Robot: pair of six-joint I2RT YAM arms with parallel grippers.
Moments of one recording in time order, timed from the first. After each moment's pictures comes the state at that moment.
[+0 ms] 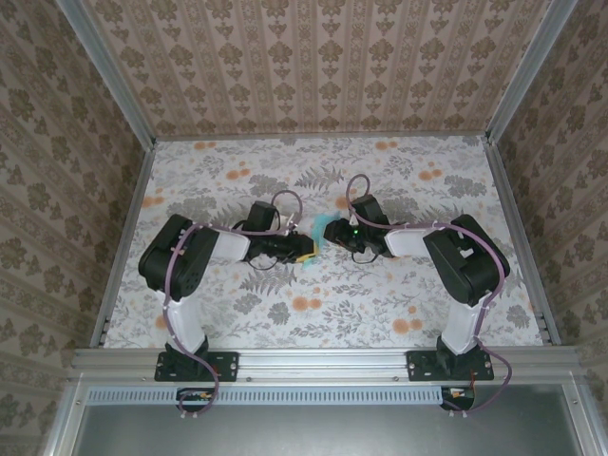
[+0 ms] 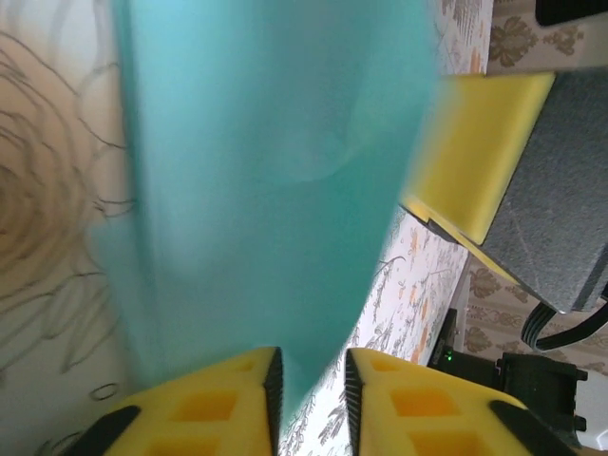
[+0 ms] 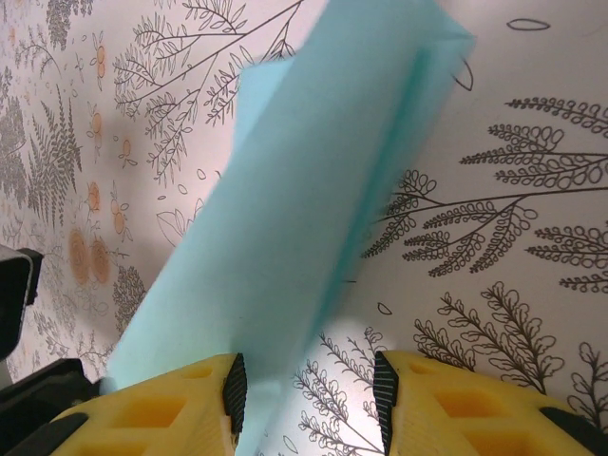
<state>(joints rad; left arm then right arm) -0.51 1.88 0.81 0.25 0.88 -0.76 0.47 1.84 0.88 0.15 -0.31 0.85</state>
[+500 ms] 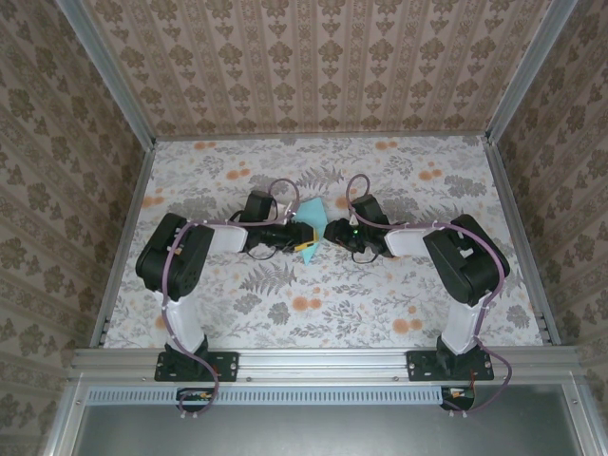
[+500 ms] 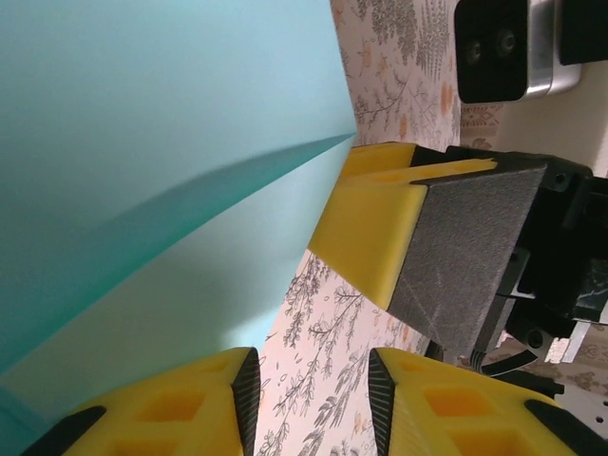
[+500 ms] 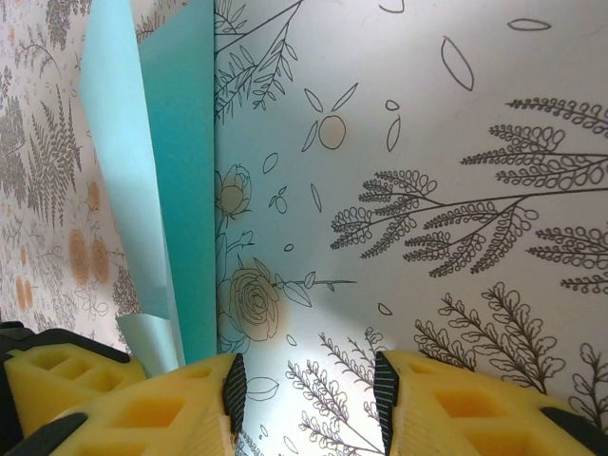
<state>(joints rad) -0.49 1.87 0.89 0.18 0.89 -0.73 0.47 1.84 0.88 0.15 -0.31 0.85</state>
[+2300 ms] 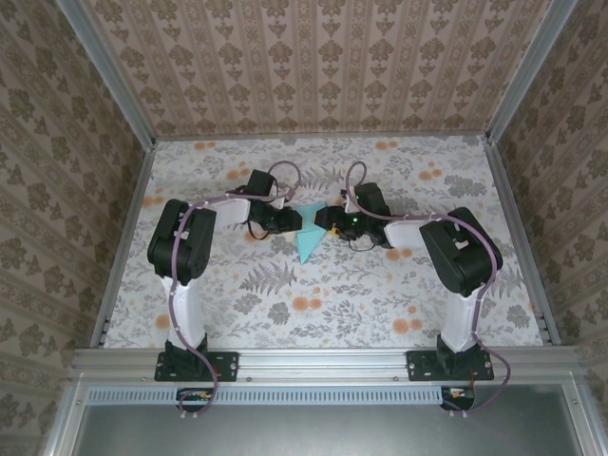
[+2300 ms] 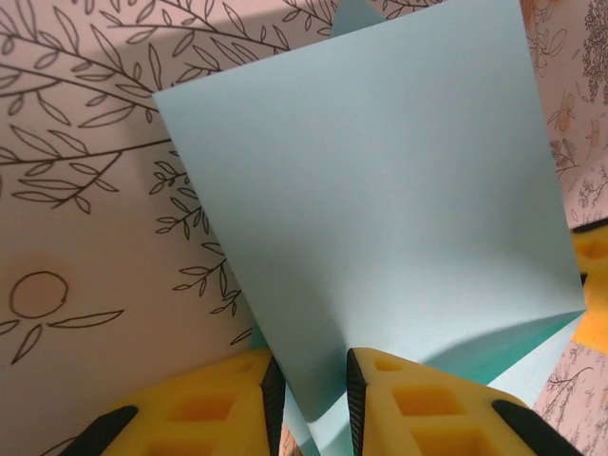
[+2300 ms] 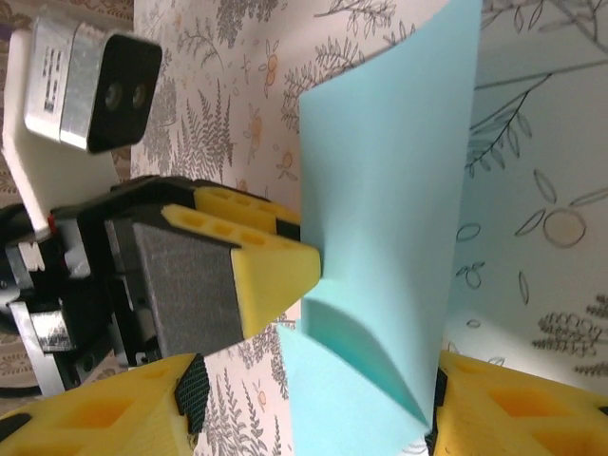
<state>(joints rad) -0.43 2.02 1.24 -0.32 0.59 -0.33 0.41 1.92 0.97 0.31 -0.58 0.84</state>
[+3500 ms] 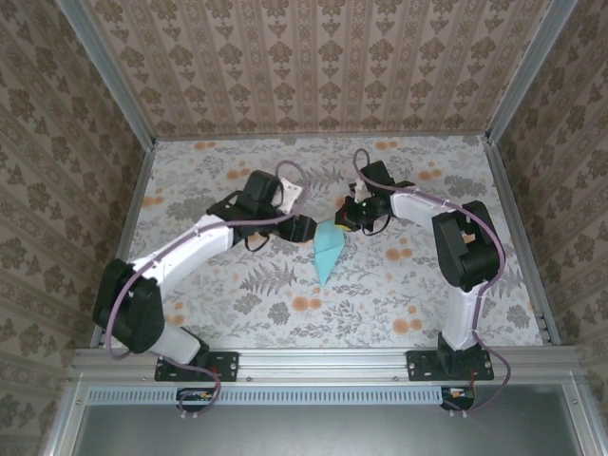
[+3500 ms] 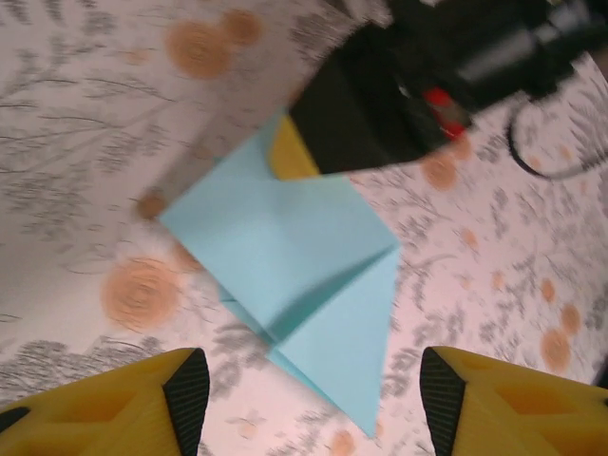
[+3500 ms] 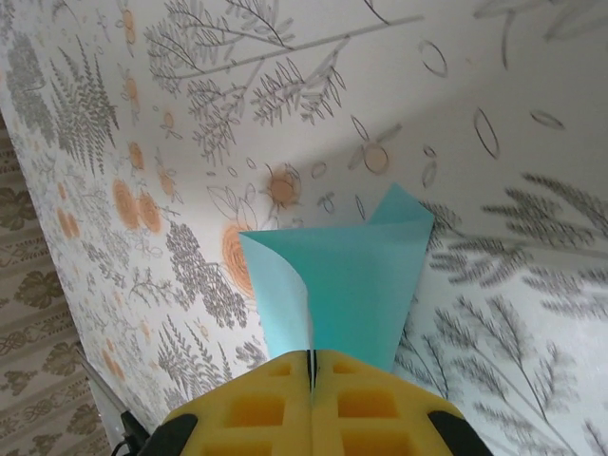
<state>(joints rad) -0.68 1.47 1.10 -0.47 0.38 -0.20 0.33 1.93 1.28 -0.45 -0.59 0.64</state>
